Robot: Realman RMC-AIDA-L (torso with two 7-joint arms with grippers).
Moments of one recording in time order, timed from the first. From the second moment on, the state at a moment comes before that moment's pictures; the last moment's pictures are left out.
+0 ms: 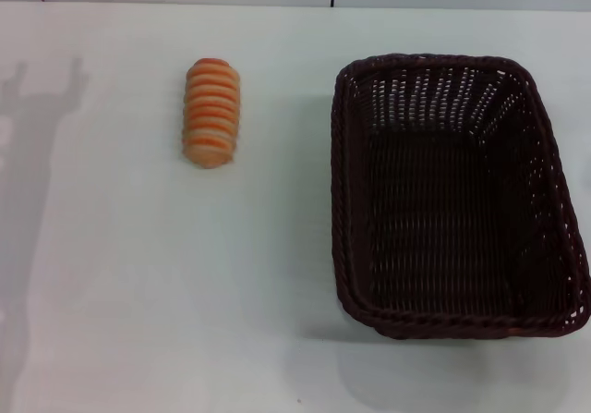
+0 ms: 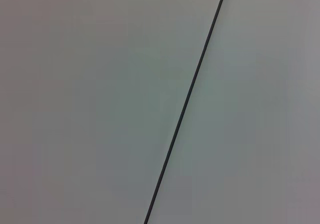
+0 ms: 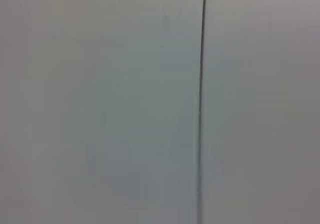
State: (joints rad) left arm -0.35 -2.05 -1.45 -0.41 2.67 1.09 -0.39; right arm 0.15 2.07 1.27 1.06 -2.09 -0.80 -0.71
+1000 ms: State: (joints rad) left arm -0.33 -2.05 -1.46 -0.44 2.71 1.11 -0.43; right arm 0.15 2.08 1.59 1.75 -2.80 0.60 0.04
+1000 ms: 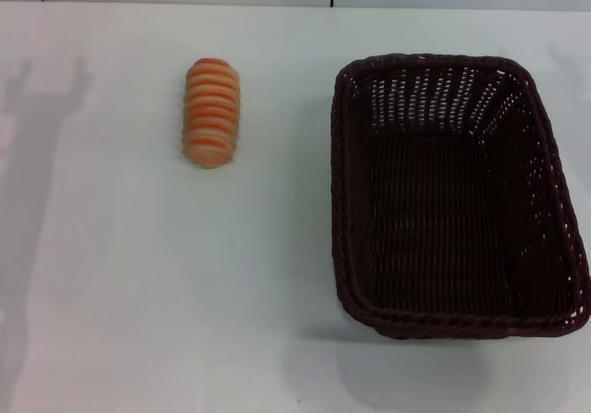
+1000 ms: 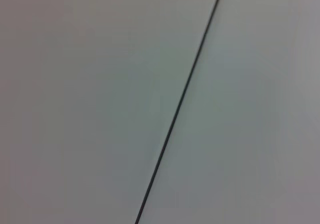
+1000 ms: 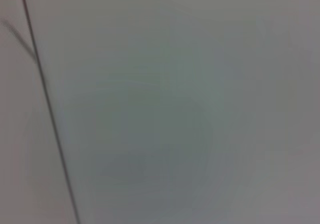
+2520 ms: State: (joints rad) left arm -0.32 -2.04 -1.50 -0.44 2.72 1.13 -0.45; right arm 0.36 2.08 1.66 1.69 -2.73 1.40 0.19
